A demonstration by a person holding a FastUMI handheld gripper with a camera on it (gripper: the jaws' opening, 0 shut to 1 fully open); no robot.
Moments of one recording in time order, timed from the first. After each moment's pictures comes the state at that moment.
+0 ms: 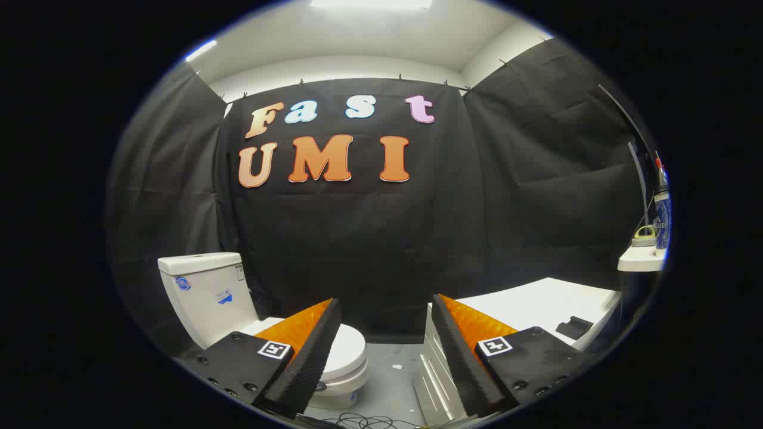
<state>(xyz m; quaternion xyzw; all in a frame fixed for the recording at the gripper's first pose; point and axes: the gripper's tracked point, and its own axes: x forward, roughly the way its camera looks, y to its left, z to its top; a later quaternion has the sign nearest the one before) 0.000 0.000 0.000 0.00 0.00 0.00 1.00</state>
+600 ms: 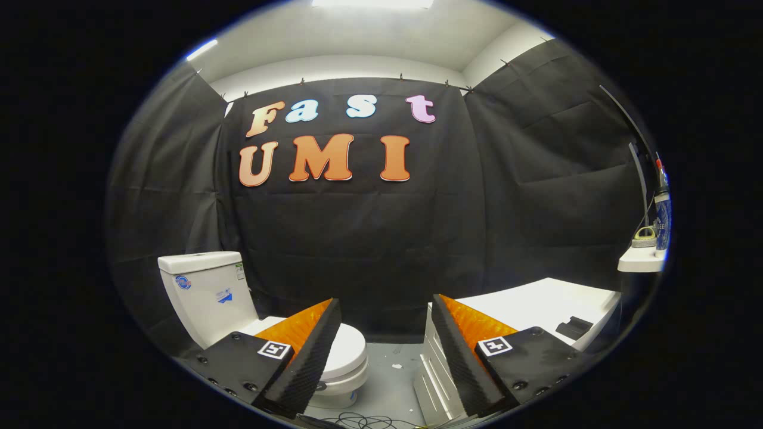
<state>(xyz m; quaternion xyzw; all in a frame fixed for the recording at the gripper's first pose) 0.000 0.001 -0.002 0.00 0.00 0.00 1.00</state>
